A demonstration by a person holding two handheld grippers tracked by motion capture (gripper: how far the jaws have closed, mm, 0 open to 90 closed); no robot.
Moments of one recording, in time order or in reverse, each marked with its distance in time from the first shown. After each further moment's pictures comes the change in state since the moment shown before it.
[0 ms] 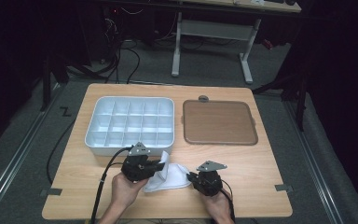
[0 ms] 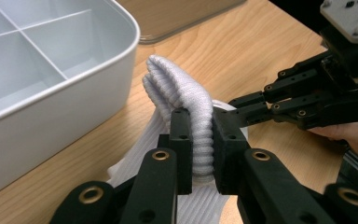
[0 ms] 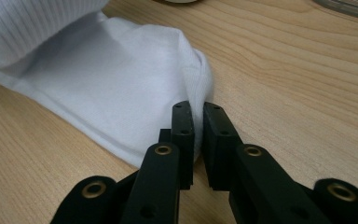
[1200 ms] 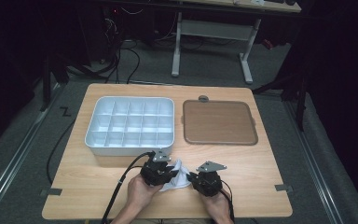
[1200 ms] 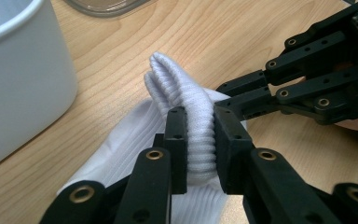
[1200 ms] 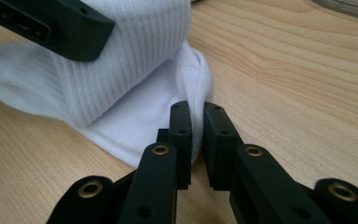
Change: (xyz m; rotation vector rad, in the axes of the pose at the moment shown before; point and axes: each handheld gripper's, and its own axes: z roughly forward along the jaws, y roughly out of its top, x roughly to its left) left arm -0.011 -0.035 0.043 0.088 0.024 0.082; right arm 0.000 -0.002 0.001 -0.008 -0.006 0.001
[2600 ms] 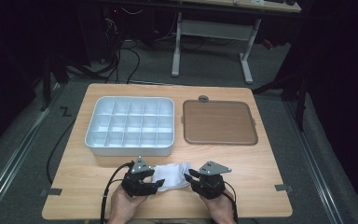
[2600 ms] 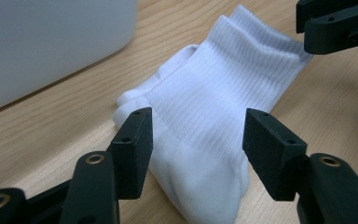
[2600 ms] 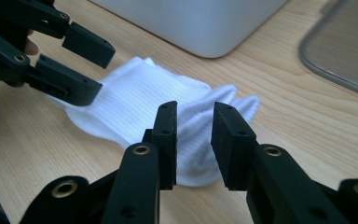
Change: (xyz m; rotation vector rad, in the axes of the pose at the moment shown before) left arm 0.029 -0.019 -0.047 -0.093 0.079 -0.048; right arm 0.021 0.020 -0.036 -0.092 0.016 -0.087
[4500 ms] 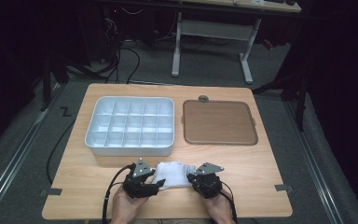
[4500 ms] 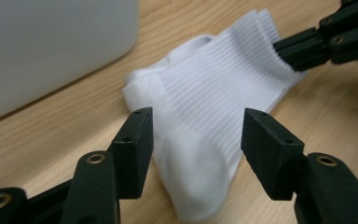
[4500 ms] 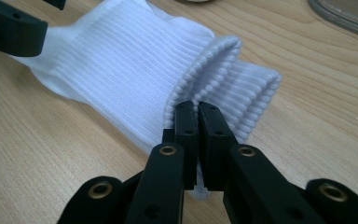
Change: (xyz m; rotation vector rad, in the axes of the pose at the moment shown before) left arm -0.005 -0.002 0.008 -0.039 -0.011 0.039; right arm -0.011 -0.019 0.026 0.119 -0.038 -0.008
